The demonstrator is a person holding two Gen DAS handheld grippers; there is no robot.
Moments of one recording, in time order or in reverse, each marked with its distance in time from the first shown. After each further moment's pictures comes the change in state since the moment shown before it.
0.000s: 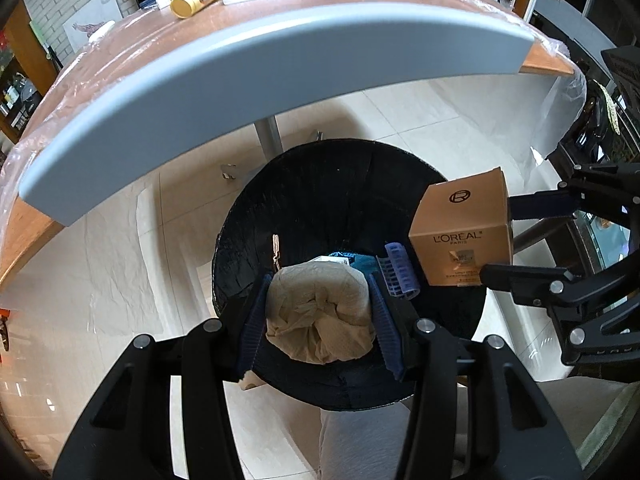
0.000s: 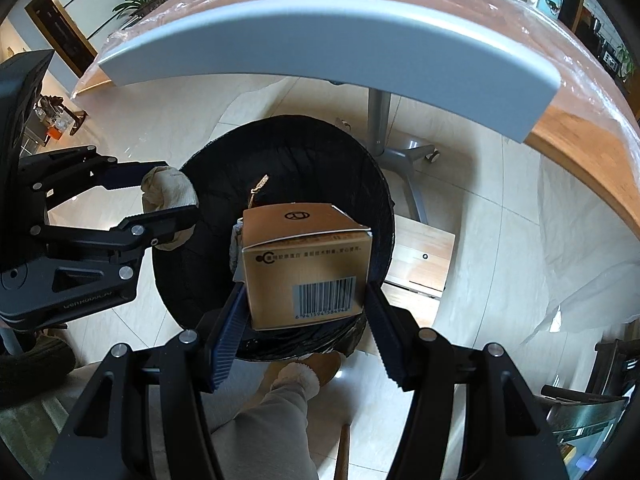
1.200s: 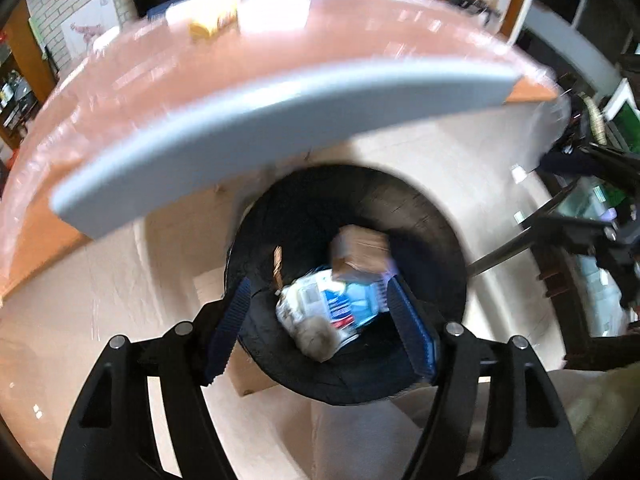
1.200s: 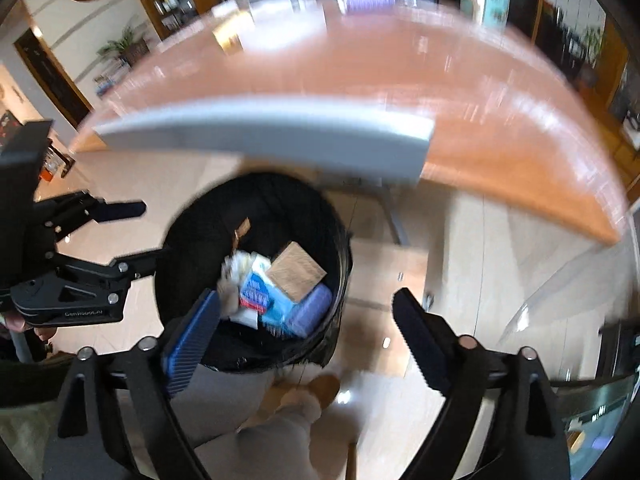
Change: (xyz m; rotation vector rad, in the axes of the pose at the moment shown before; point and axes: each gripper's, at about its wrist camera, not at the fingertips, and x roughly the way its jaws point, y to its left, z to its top) left arm -0.034 0.016 0.007 -0.007 -0.073 -0.085; right arm -0.079 -0.018 -0.002 0.068 -0.217 -0.028
